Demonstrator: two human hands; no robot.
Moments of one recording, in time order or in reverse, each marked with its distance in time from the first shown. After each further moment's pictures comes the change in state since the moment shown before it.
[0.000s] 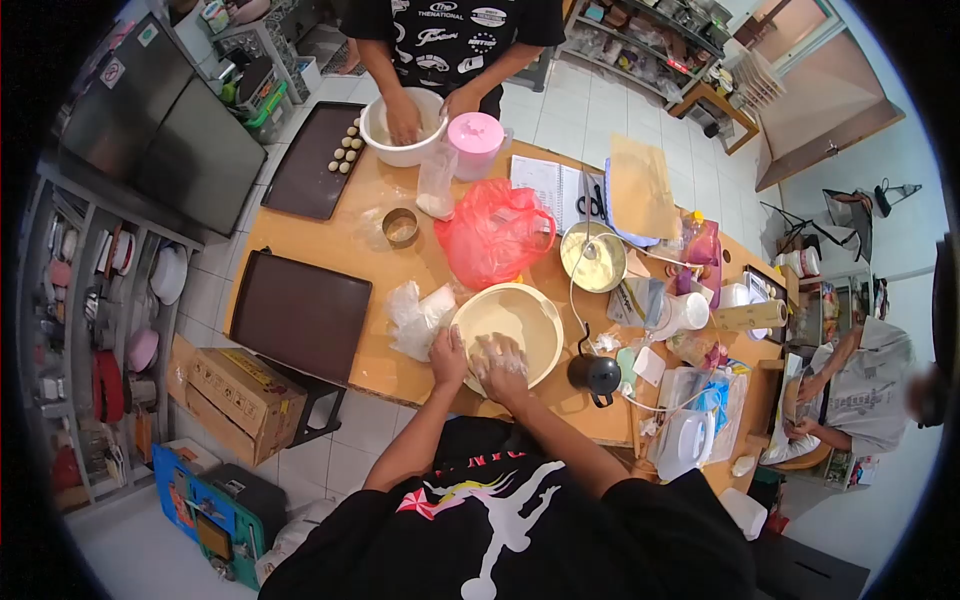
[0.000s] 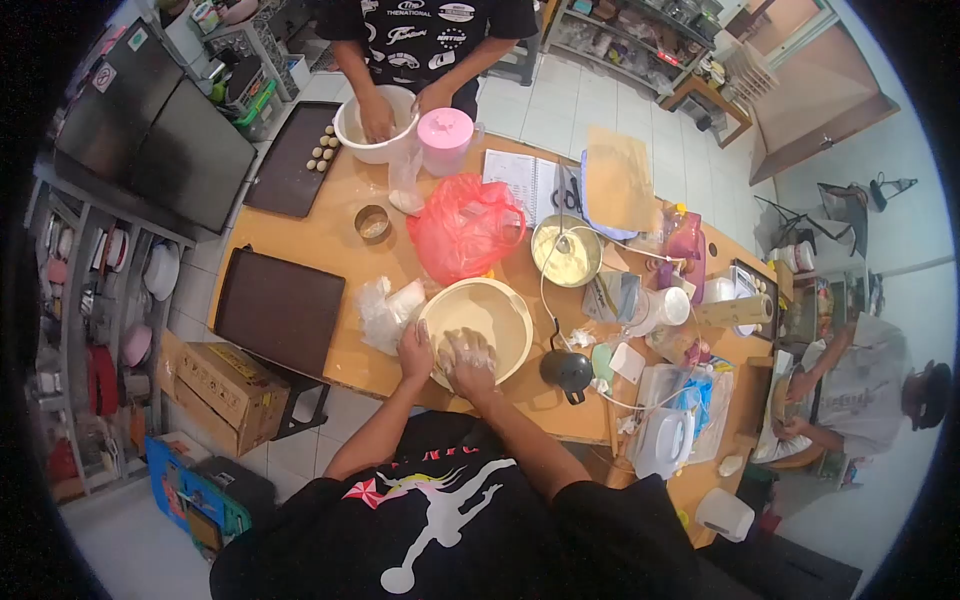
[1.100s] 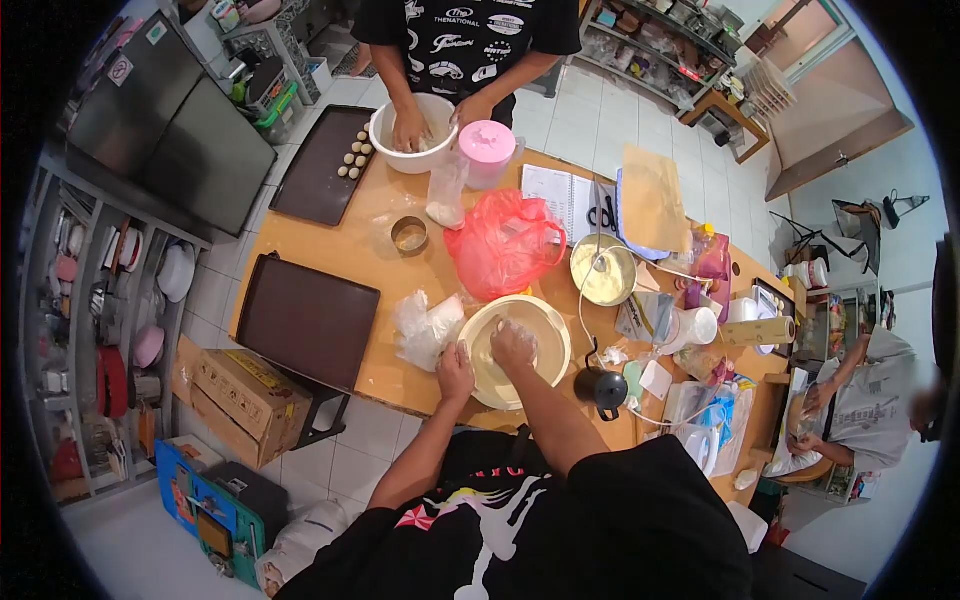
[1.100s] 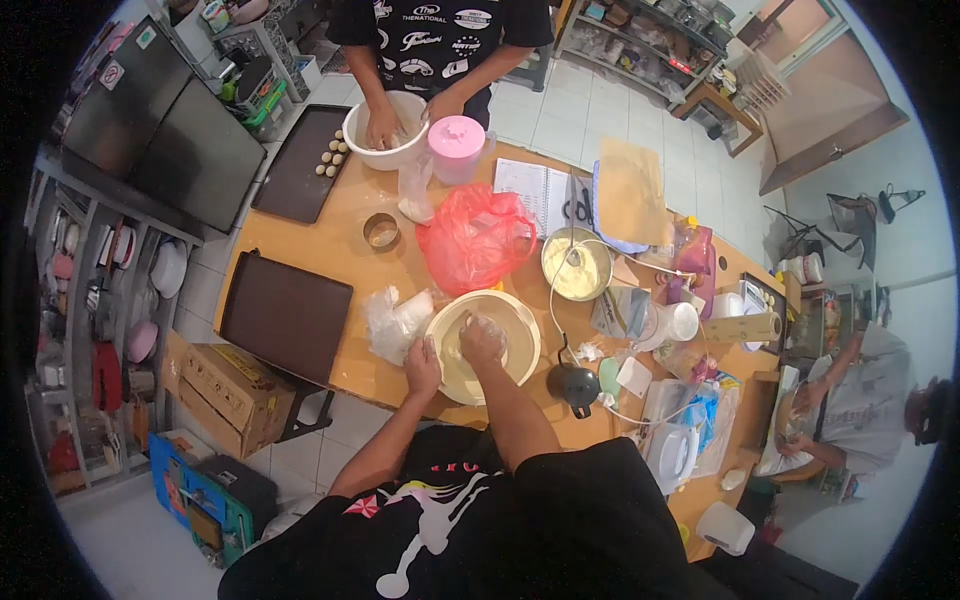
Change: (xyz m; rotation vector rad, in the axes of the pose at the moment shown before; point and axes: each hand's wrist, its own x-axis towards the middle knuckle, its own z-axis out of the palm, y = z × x) left_hand -0.009 -0.005 -0.001 0.062 -0.055 -0.029; right_hand 0.059 0.039 0.072 -0.033 -0.541 0.608
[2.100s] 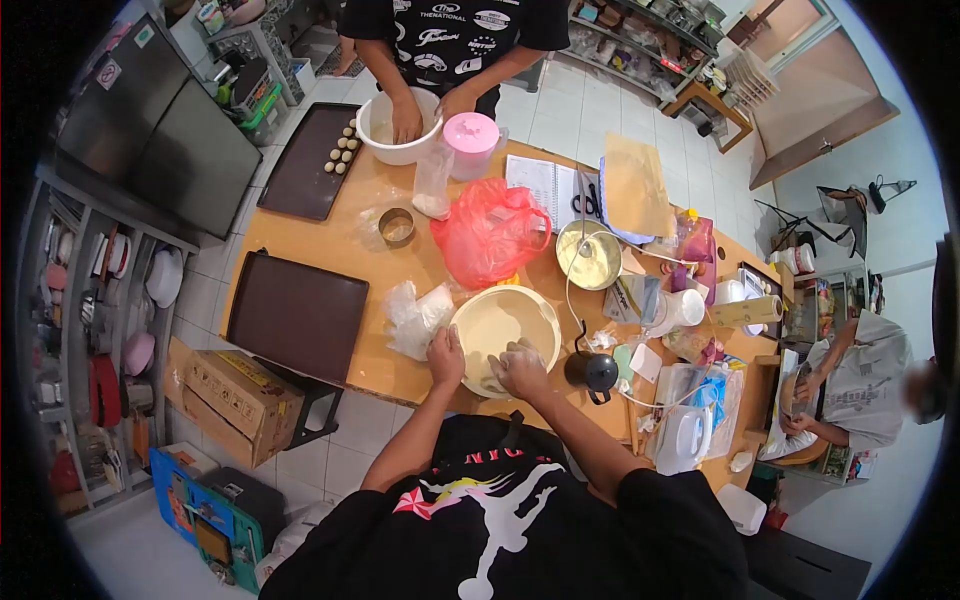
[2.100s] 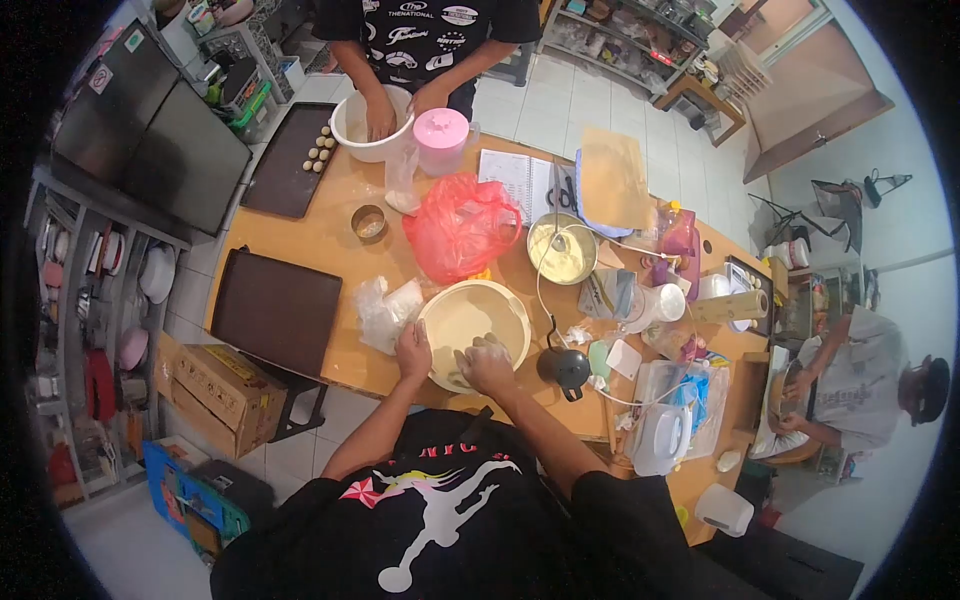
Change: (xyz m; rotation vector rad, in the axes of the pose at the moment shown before) left_hand 0.008 0.003 0.002 -0.102 0.026 0.012; right_hand -0.090 0.035 -0.076 0.012 -0.022 -0.530
